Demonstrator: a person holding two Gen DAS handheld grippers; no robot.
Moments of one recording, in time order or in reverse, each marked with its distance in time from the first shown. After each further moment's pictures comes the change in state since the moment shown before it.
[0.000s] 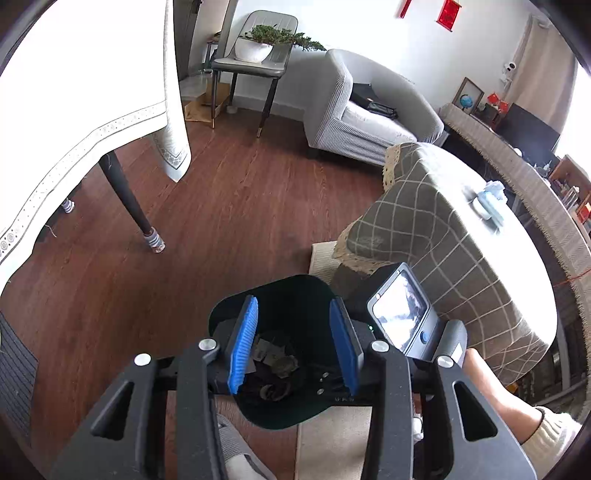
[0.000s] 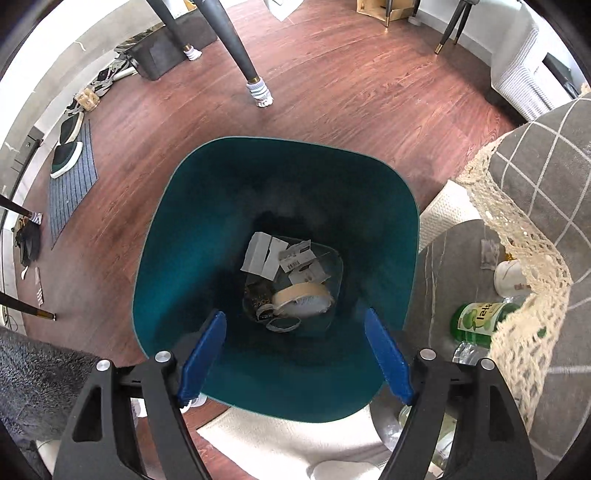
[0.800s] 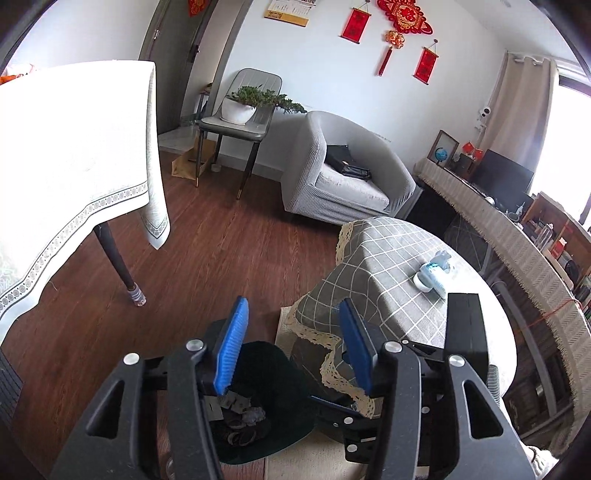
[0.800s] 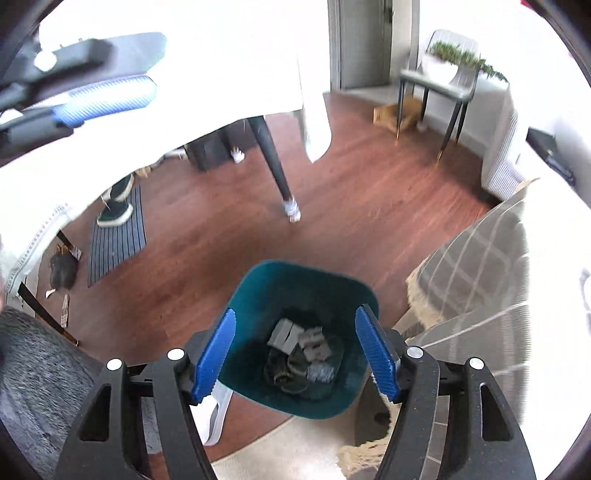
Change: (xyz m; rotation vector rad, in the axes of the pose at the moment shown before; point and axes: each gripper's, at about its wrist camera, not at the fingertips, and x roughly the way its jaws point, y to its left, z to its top) left arm -0.065 -0.055 0.039 -0.007 -0.233 -0.068; right arm -0.163 0.007 -0.028 -0.094 -0.449 0.045
